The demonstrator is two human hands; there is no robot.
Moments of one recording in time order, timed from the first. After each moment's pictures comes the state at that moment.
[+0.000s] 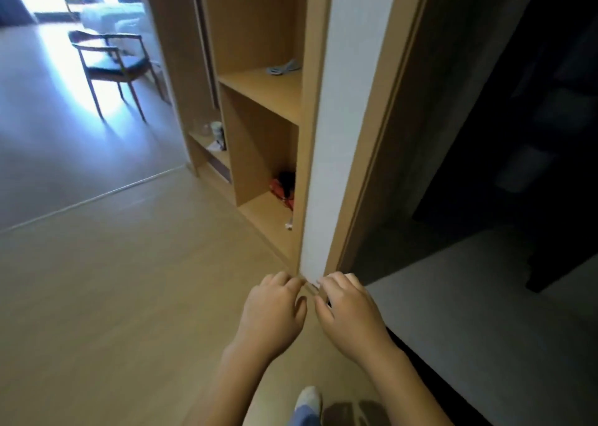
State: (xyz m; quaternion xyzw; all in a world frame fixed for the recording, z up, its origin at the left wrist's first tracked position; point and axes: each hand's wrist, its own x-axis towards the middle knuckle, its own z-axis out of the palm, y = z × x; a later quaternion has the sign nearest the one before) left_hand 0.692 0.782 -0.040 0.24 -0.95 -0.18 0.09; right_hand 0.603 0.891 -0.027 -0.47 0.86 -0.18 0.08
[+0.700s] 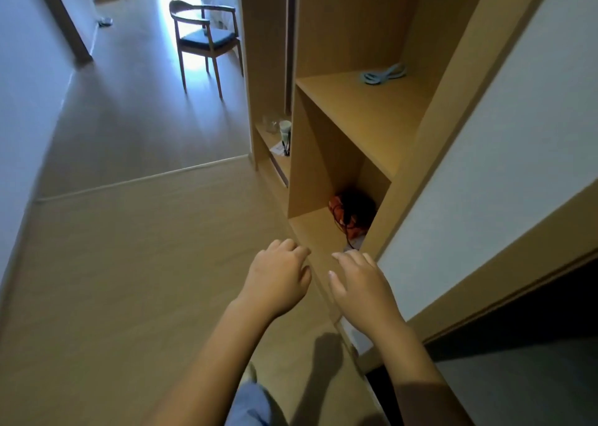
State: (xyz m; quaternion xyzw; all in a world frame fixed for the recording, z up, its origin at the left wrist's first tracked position) left_hand 0.527 0.504 -0.025 0.37 -0.92 -0.14 0.06; right_hand 0.406 0.595 -0.032 -0.56 0.80 -0.18 0.10
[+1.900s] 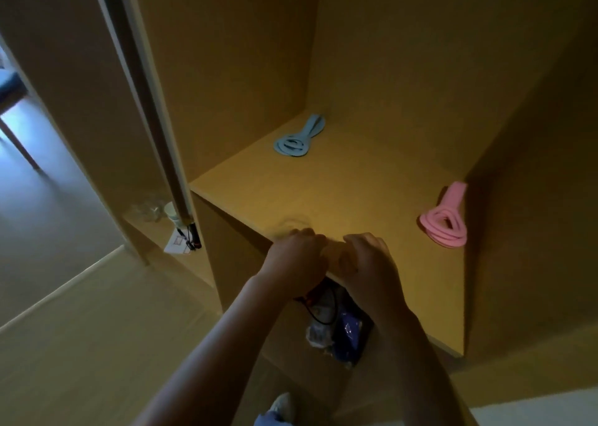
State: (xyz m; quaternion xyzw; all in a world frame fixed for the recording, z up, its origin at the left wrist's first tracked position) left_hand 0.235 0.125 0.007 0.05 -0.98 -0.20 0.00; right_hand 0.187 0.258 -0.015 -0.28 0.92 -0.27 -0.05
